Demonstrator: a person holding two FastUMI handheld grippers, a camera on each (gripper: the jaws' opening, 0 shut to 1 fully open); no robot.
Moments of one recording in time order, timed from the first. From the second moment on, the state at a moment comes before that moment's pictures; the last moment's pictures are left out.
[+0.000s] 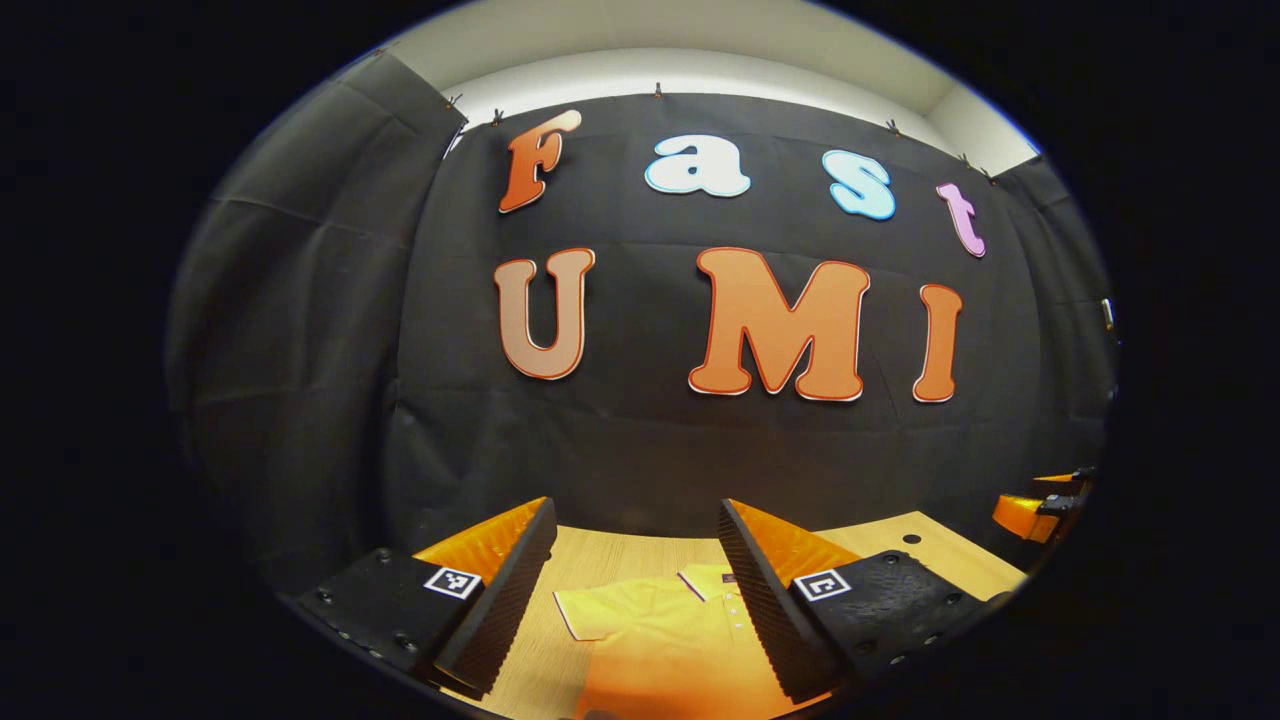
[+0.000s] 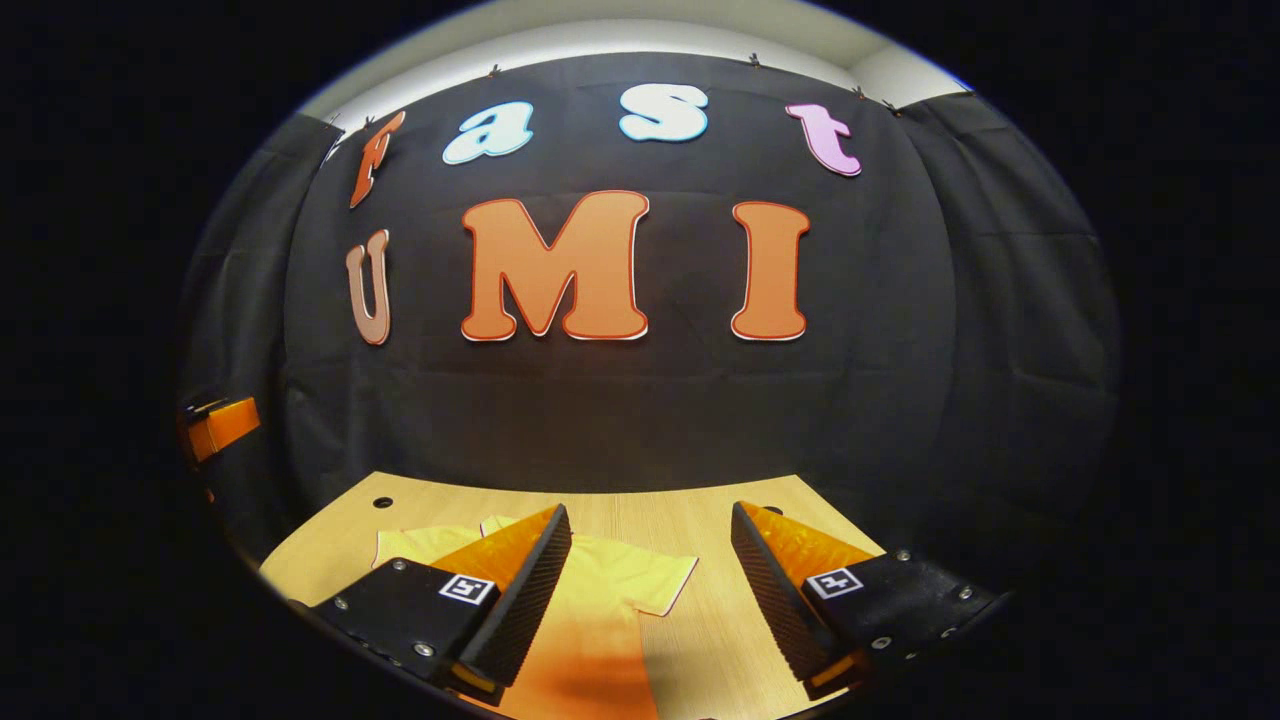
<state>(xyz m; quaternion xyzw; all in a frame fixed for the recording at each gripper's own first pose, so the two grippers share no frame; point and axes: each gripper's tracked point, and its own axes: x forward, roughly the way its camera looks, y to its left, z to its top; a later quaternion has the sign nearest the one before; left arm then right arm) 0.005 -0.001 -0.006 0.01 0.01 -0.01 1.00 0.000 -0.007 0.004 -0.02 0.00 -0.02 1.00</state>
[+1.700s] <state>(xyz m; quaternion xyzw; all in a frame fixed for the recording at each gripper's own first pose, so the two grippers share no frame) 0.044 0.023 -0.066 0.00 0.07 -0.06 1.00 0.178 -0.014 -0.130 0.10 0.36 -0.06 0.92</state>
